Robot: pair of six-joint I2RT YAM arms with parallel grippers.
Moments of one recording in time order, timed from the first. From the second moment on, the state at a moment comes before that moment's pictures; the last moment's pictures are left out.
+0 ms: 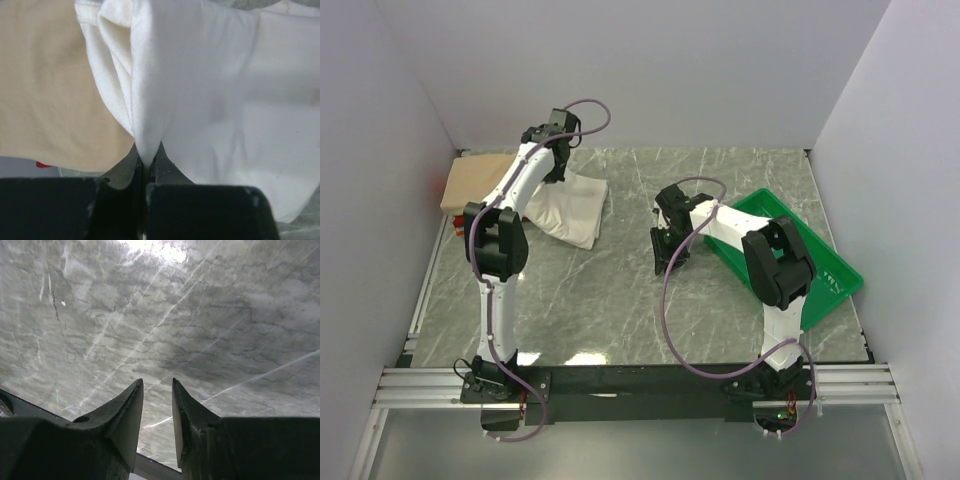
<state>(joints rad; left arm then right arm) -0.26 2.20 2.12 -0.97 -0.46 -0.01 0.55 1.96 1.38 -0.76 -0.27 0.37</state>
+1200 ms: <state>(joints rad) -0.05 1.98 2.28 -1.00 -0.21 0.07 0.57 1.95 1.35 -0.76 -0.28 0.37</state>
